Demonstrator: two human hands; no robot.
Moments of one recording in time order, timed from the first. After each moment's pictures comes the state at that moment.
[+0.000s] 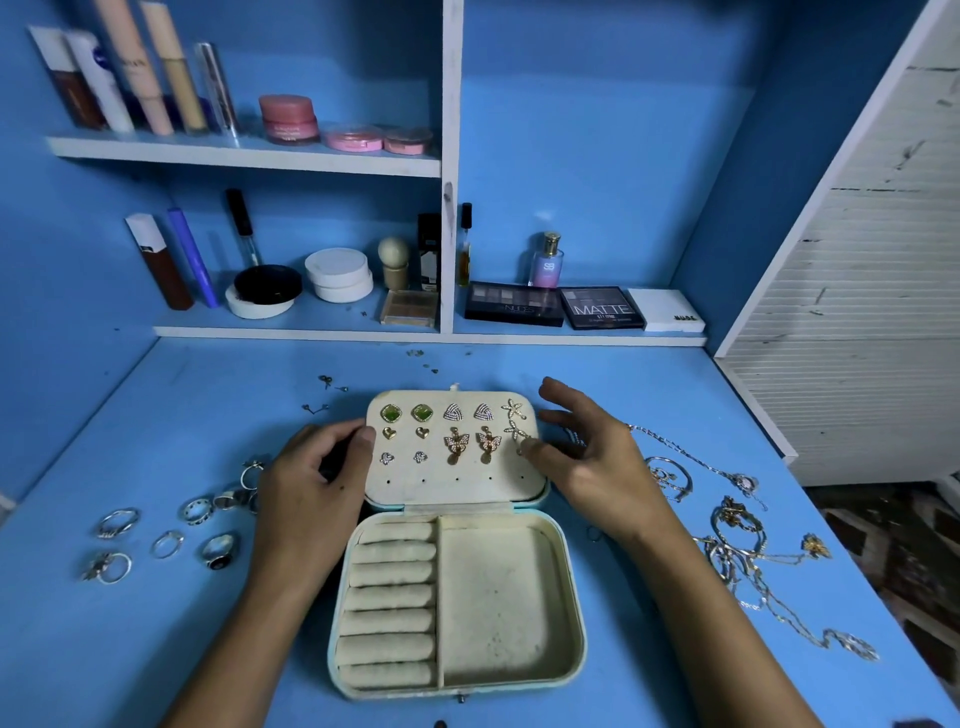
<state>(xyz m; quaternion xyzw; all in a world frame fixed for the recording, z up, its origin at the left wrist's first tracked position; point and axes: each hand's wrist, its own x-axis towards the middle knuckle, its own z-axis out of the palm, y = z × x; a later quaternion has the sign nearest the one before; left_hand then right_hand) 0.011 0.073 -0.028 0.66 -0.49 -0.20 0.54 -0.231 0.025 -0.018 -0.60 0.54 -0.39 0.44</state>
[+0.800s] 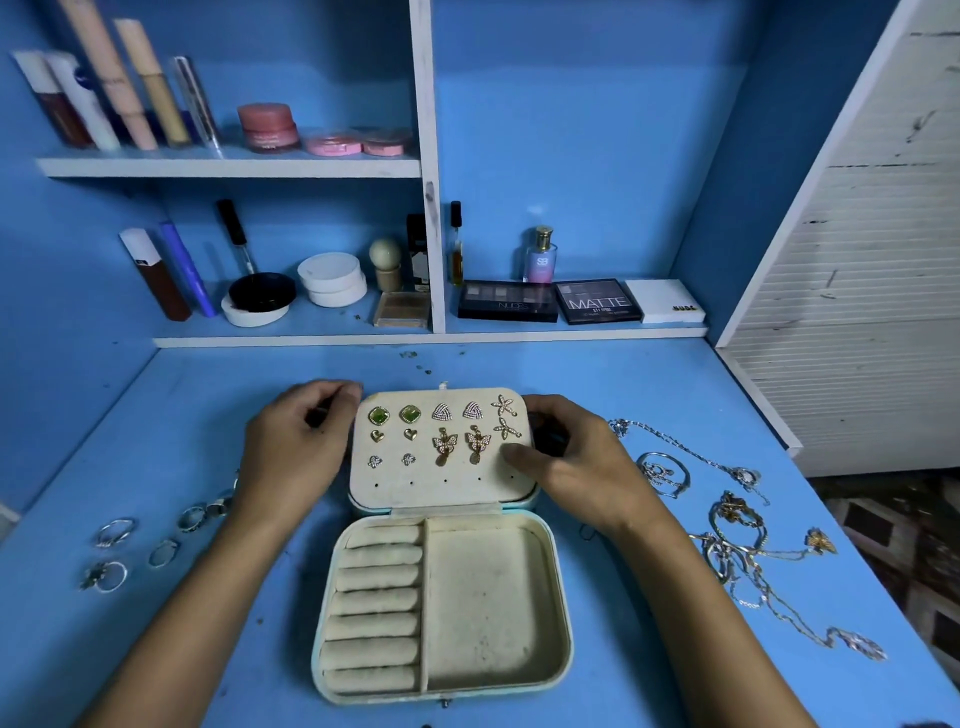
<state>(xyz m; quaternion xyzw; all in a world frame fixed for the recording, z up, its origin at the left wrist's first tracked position) 0.022 0.036 -0.006 0.67 -0.50 -0.22 0.50 -0.231 0.023 -0.011 -0.61 0.53 -0.36 0.46</state>
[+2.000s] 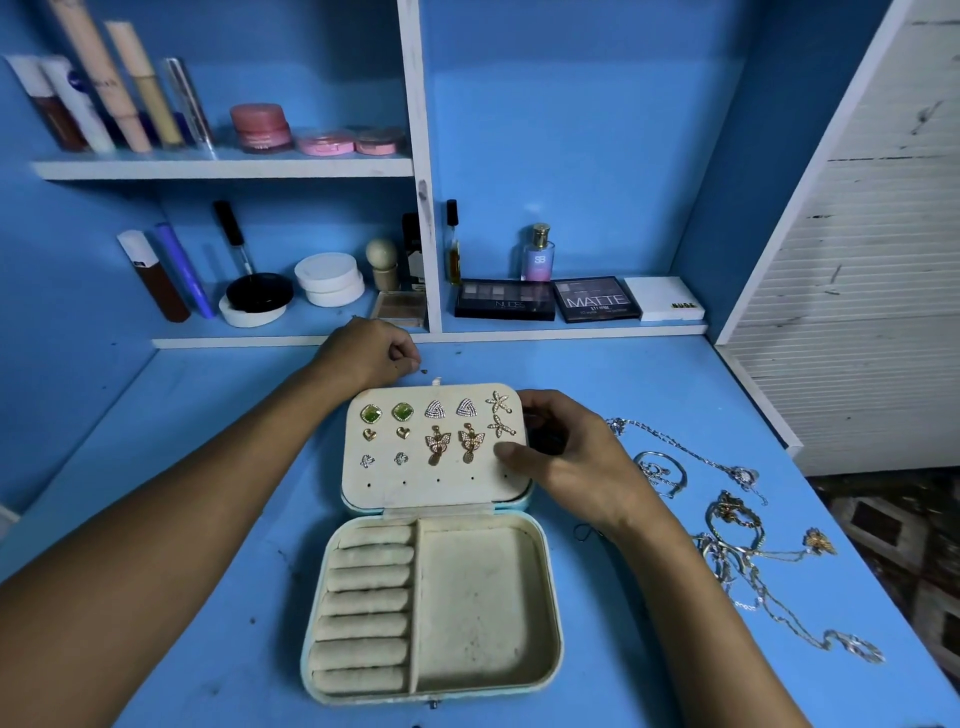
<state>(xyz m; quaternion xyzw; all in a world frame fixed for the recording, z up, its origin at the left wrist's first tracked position) 0.024 -0.091 0.004 0.65 -0.74 -0.12 0.15 -0.235 0.020 -0.015 -0.60 0.49 -0.38 0.51</state>
